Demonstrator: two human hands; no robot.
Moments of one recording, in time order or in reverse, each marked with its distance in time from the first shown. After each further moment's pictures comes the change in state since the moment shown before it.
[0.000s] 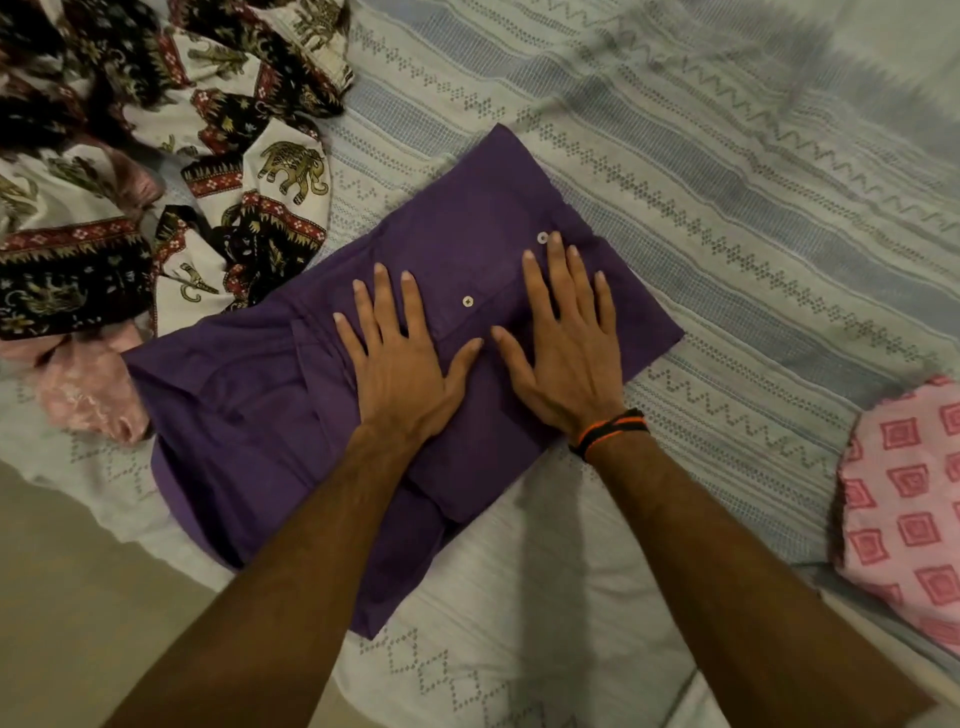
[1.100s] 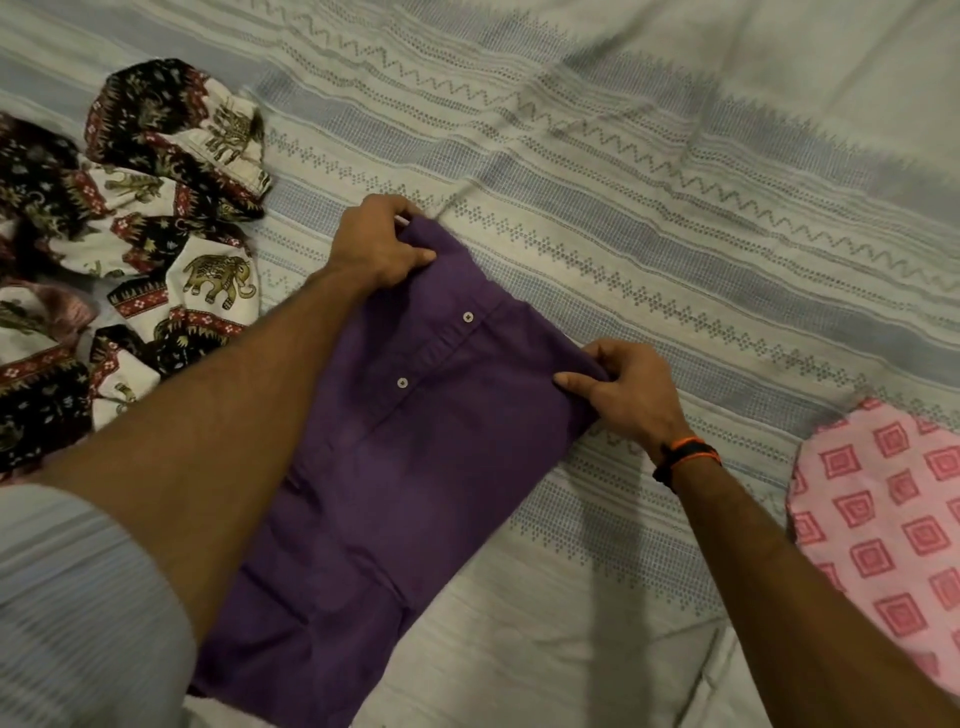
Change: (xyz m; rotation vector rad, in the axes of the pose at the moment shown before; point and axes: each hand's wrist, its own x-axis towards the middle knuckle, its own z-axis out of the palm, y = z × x) left_hand 0.192 0.077 -0.079 -0.375 -0.190 0.019; right_hand 0.013 0.108 -0.054 0.686 -0.192 0.596
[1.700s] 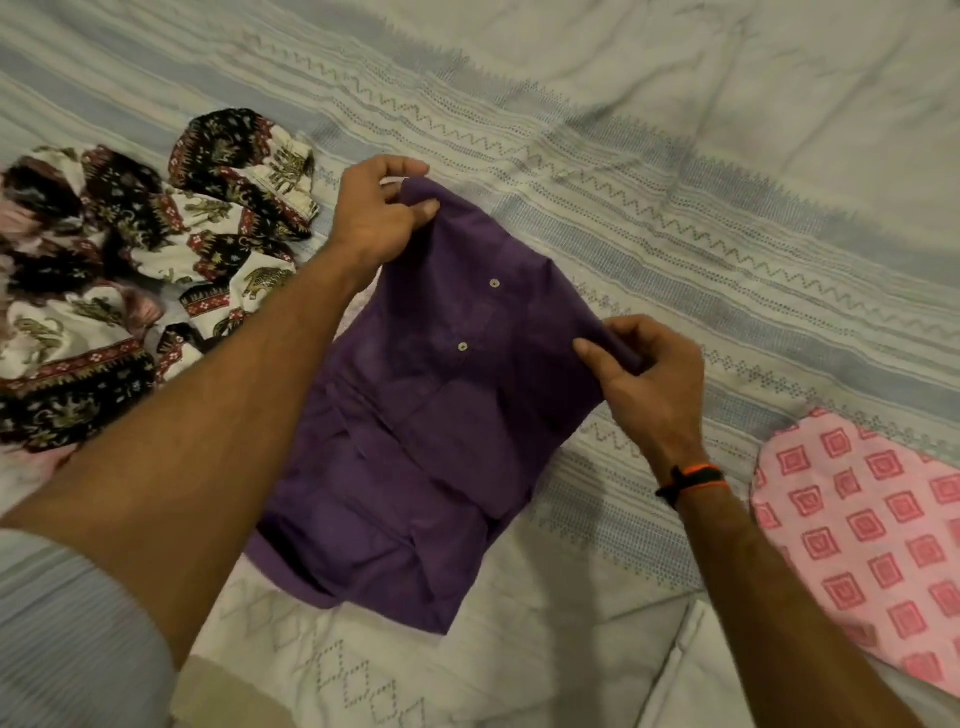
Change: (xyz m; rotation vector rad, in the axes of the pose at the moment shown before) left_hand -0.048 0.038 -0.065 -0.704 0.136 0.054; right_hand -0.066 -0.066 -0.034 0.218 0.342 -0.262
